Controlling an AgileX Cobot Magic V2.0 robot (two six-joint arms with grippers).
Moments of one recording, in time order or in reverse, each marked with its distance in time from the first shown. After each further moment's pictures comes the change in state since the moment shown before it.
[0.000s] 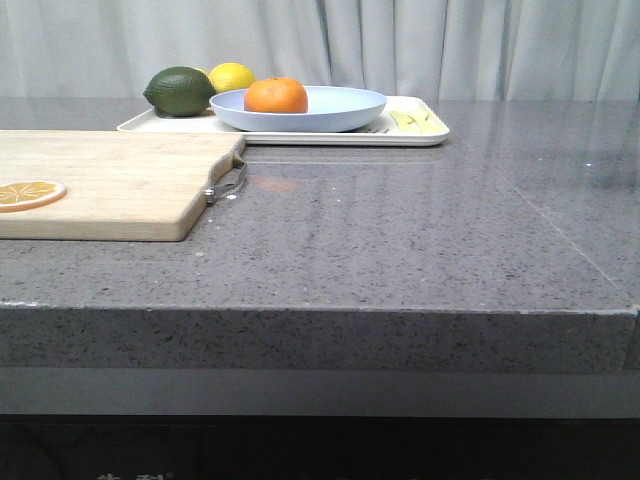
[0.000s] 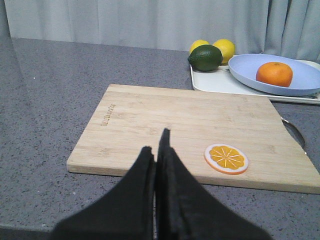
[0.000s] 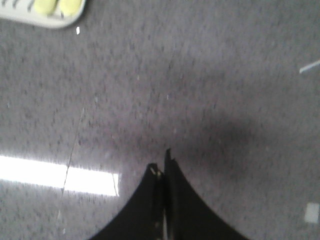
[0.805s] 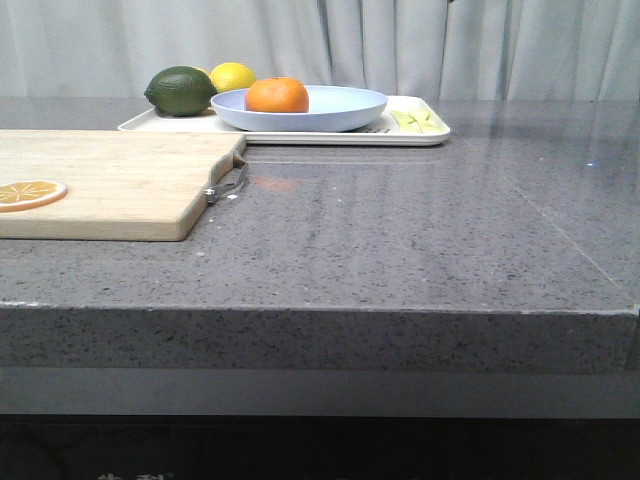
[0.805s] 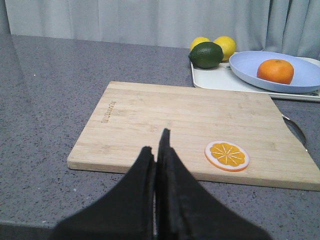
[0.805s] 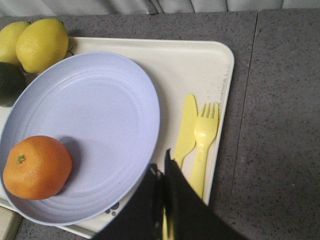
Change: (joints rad) left arm 0.000 0.000 0.000 0.000 0.009 0.000; right arm 0.000 0.847 -1.234 0.352 0.004 0.106
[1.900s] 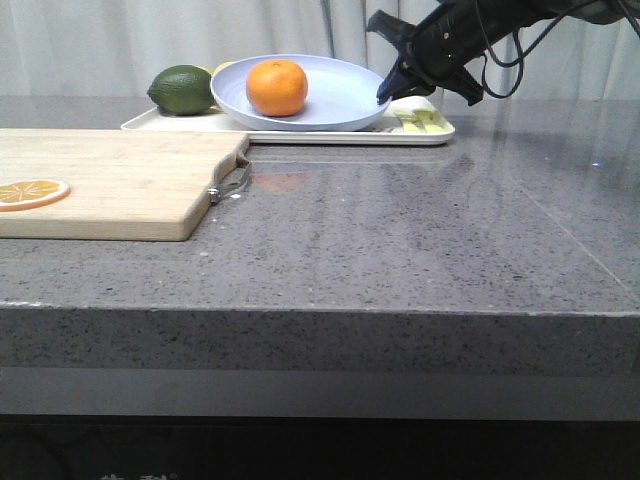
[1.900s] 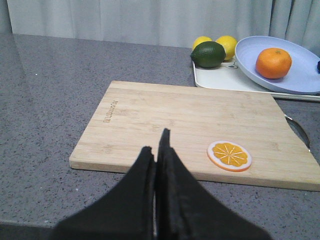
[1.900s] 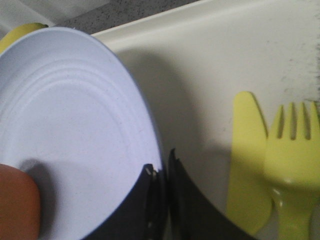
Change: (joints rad) left arm 0.000 0.000 0.000 0.000 0.002 0.000; right arm 0.028 0.234 0.159 0.283 -0.419 -0.008
